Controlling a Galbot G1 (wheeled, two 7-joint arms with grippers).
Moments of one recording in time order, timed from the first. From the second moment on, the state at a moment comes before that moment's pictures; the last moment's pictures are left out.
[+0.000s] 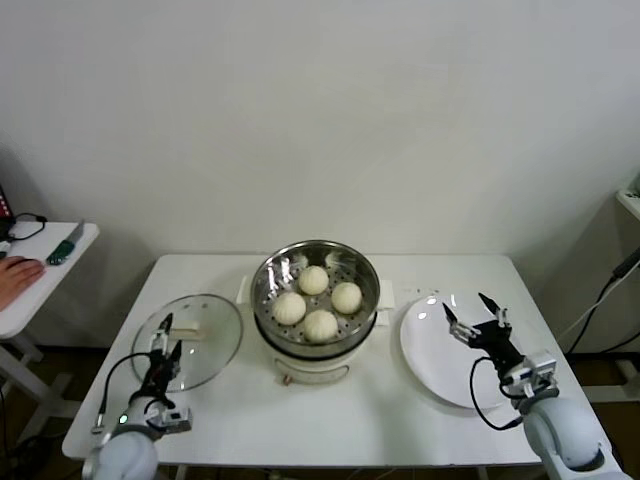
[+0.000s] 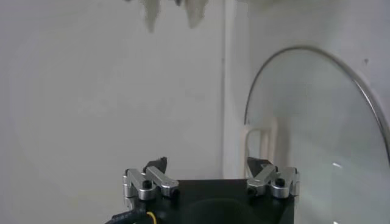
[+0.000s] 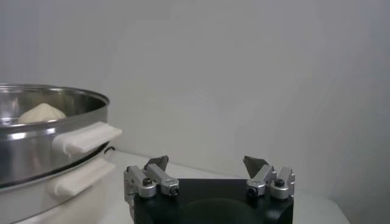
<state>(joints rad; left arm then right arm) 1.35 -1.22 -0.58 -1.62 1.24 0.08 -0.05 -1.33 1.04 0.57 1.80 0.39 -0.11 -0.14</state>
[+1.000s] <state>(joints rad) 1.11 -1.20 -0.48 -1.37 1.28 0.08 -0.09 -1.37 1.09 0.59 1.78 0.32 -0.10 -0.16</state>
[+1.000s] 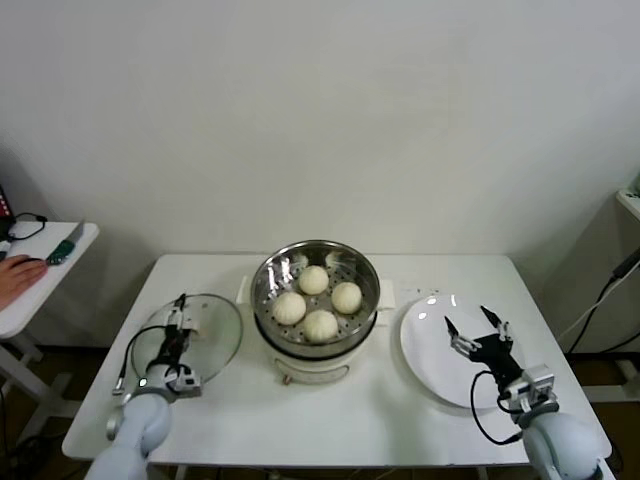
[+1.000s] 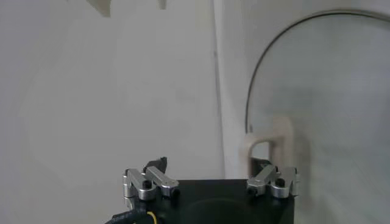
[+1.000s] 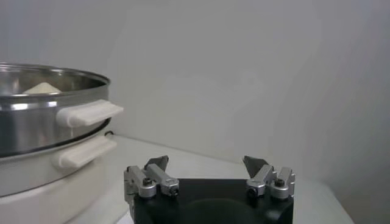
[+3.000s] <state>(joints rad) 1.36 -1.06 -0.49 -1.95 1.24 0.42 -0.02 -1.32 1.08 0.56 1.75 0.25 -0.08 -0.17</state>
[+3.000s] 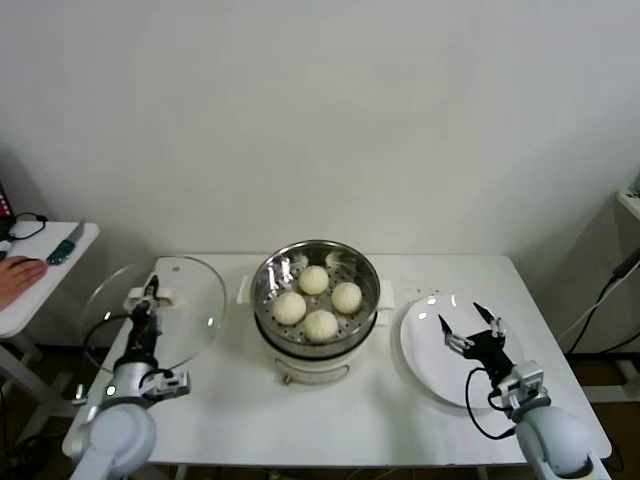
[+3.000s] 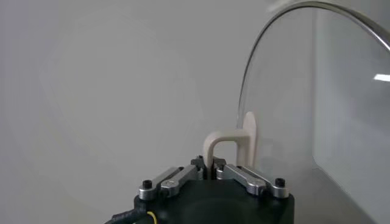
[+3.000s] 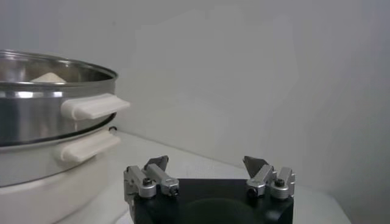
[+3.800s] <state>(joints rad) 1.00 -1.03 -0.04 -2.08 1.32 0.73 0.25 -1.25 1.06 0.51 1.66 0.21 -0.09 -0.17</state>
